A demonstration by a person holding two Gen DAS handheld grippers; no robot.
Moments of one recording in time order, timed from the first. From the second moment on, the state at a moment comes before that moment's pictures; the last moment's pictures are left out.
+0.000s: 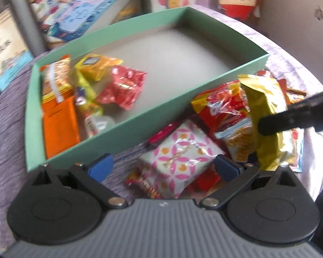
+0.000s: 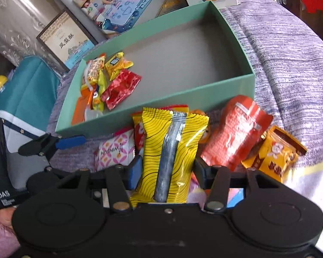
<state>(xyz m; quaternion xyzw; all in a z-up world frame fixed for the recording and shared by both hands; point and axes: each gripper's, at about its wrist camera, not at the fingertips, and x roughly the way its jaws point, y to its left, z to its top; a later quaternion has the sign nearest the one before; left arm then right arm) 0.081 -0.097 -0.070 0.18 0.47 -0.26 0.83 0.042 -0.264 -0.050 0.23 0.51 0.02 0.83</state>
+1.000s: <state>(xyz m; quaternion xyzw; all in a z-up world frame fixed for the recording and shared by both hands) 0.086 -0.132 -0.076 0.21 0.48 -0.32 0.79 0.053 -0.279 -0.061 0.26 0.50 0.03 0.83</state>
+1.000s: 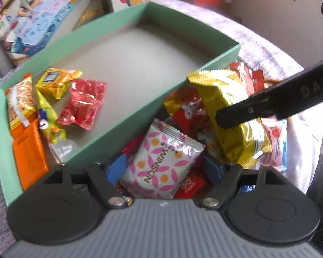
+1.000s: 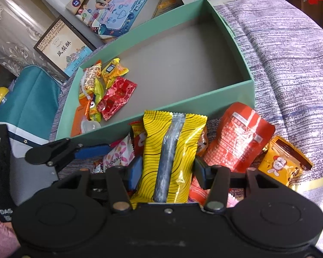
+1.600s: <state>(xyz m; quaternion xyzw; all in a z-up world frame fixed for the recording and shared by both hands) 0.076 -0.113 -0.056 0.15 0.48 -0.30 0.81 0.041 -0.276 -0.051 0.26 0.49 0.03 0.83</state>
